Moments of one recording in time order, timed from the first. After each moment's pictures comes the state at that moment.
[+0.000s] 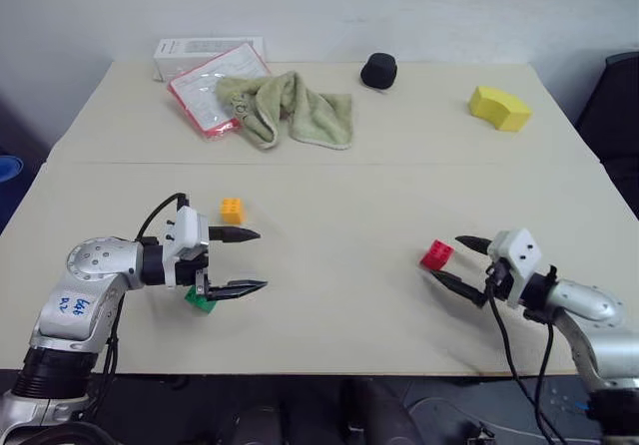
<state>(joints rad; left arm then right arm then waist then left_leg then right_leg) -0.26 0.77 0.07 -0.11 -0.46 0.25 -1.16 -0.12 -0.69 -0.13 0.08 0.31 0.11 0.88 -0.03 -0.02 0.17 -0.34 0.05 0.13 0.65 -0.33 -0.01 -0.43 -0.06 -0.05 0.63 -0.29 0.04</state>
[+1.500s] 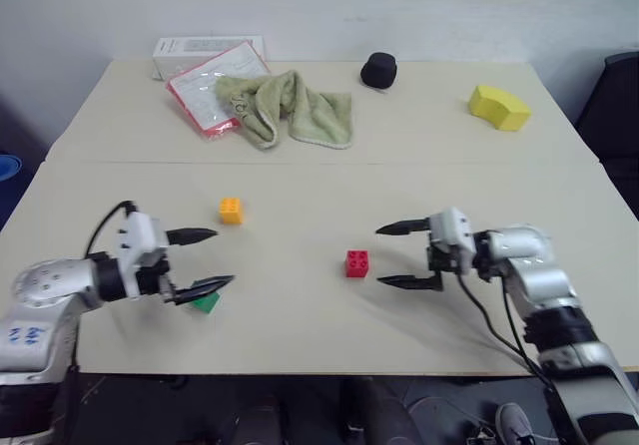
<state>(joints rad) 0.01 0.87 0.37 -0.15 -0.50 0.31 -1.07 -0.42 -0.65 0.03 0.24 0.39 -0.10 1.41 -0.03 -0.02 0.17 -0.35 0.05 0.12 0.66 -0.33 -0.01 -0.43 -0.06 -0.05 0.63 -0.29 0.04</state>
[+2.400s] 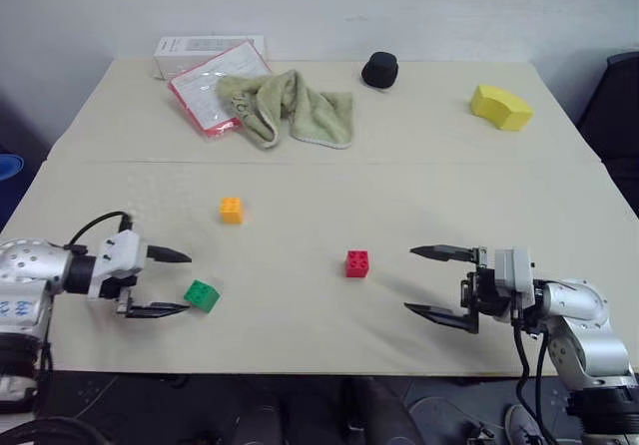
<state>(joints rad) -0.38 0.94 0.03 0.45 -0.27 -0.20 -1.50 -0.09 -0.64 -0.09 -0.07 0.53 -0.09 1.32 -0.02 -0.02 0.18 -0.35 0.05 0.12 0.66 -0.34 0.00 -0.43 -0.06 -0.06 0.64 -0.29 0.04</state>
